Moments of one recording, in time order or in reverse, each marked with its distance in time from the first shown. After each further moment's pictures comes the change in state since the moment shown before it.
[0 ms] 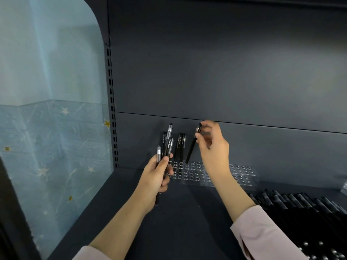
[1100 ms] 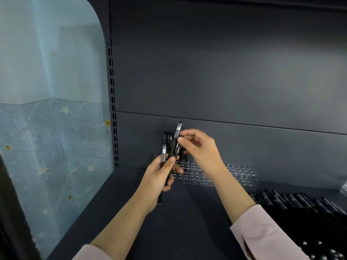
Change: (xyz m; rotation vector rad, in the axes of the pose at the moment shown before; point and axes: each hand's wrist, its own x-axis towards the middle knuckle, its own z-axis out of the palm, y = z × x) left_hand -0.005 0.002 0.004 0.039 -0.063 0.033; right_hand -0.001 -0.019 0.010 0.308 -0.318 0.249
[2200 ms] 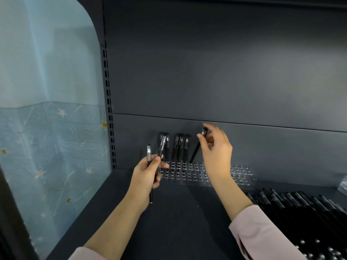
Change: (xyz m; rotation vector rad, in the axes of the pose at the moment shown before) left_hand 0.012 -0.007 -0.015 -0.075 0.209 -0.043; right_hand 0.000 0.022 -0.023 -0.495 0.489 -0.299
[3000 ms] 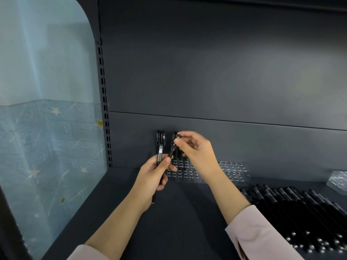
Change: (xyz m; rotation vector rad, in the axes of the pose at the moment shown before) left_hand -0.014 0.001 0.013 0.109 -0.186 0.047; right_hand -0.008 -0.023 0.005 0.408 -0.430 0.333
